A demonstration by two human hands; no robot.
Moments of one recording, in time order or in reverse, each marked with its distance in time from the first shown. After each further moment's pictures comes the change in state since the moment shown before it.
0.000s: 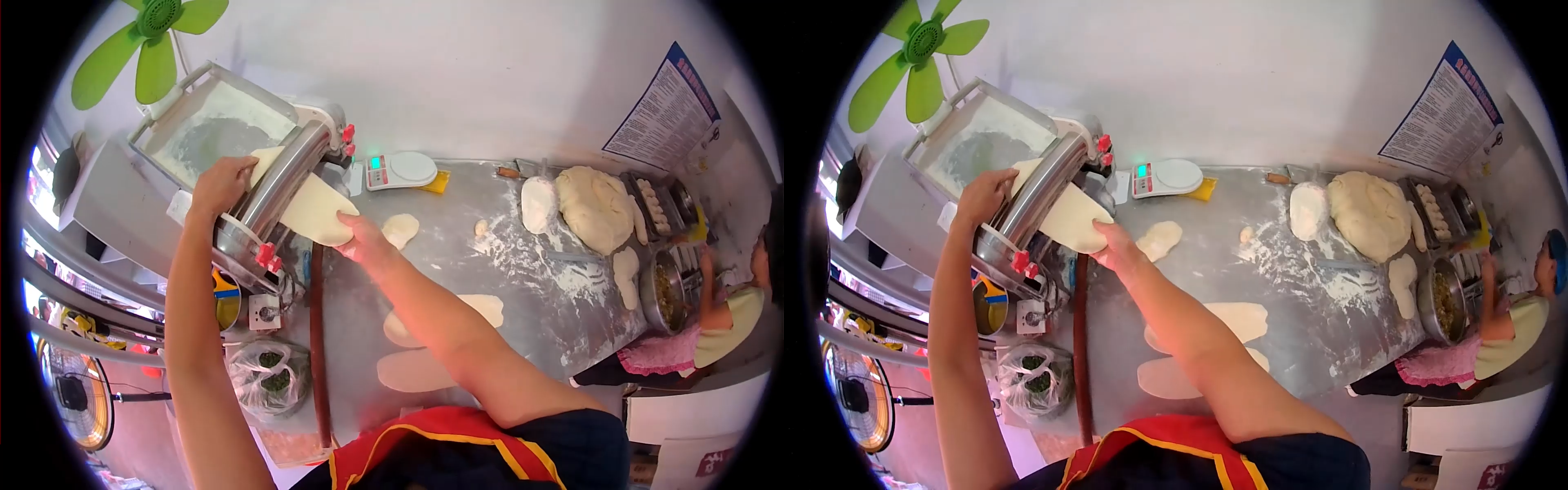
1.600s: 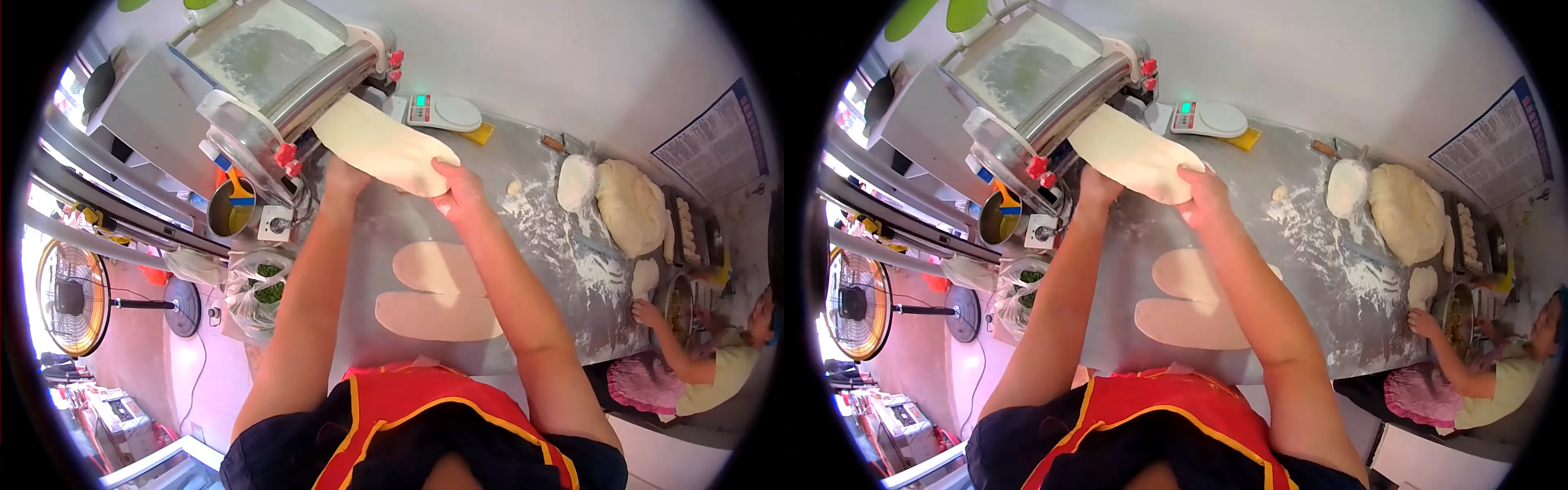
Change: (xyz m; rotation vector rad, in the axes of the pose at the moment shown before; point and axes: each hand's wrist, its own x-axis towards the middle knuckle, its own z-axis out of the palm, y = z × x) left_hand -0.059 0.102 0.236 -0.984 0.272 0.006; right_hand -0.132 -0.068 0.004 -0.285 0.208 -0.158
